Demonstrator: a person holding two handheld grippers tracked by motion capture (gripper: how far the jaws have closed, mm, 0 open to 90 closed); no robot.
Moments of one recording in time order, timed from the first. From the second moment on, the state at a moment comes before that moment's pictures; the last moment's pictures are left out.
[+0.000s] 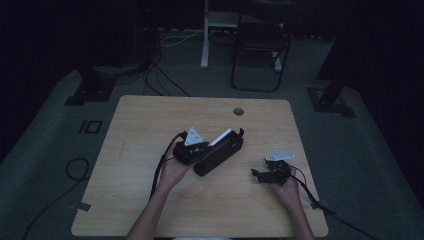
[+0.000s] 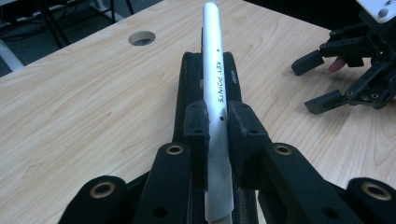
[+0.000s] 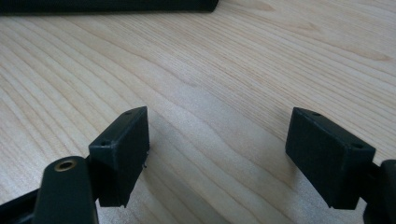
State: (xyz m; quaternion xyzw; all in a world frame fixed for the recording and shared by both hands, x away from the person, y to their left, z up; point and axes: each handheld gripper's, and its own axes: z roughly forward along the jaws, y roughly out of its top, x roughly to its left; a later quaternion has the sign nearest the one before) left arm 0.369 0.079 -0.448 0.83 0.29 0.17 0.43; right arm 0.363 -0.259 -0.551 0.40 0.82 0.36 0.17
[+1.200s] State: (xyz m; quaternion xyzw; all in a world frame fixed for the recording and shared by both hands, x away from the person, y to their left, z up) left arm 0.379 0.075 -0.456 0.84 0.30 0.17 0.43; right arm 0.363 -0.259 -0.551 0.40 0.82 0.36 0.17
